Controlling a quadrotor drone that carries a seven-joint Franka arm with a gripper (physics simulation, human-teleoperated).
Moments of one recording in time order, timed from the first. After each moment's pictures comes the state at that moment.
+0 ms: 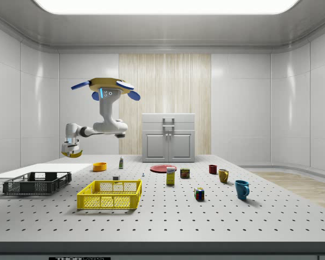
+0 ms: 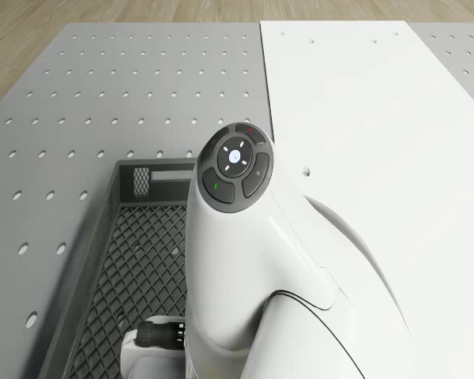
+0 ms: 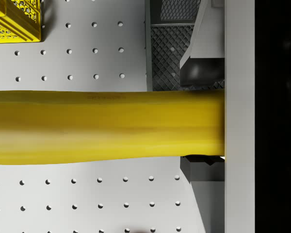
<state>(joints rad) -1.21 -1.57 1.41 -2.84 -1.73 1.61 1.74</state>
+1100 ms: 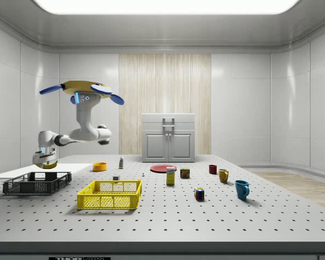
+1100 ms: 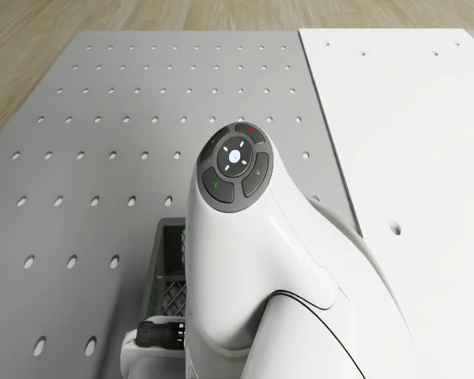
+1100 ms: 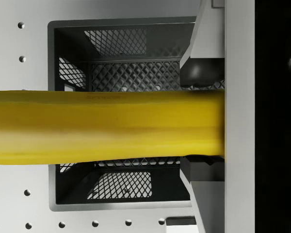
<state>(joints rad) -1.22 -1.58 1.41 -2.84 -1.73 1.62 1.74</state>
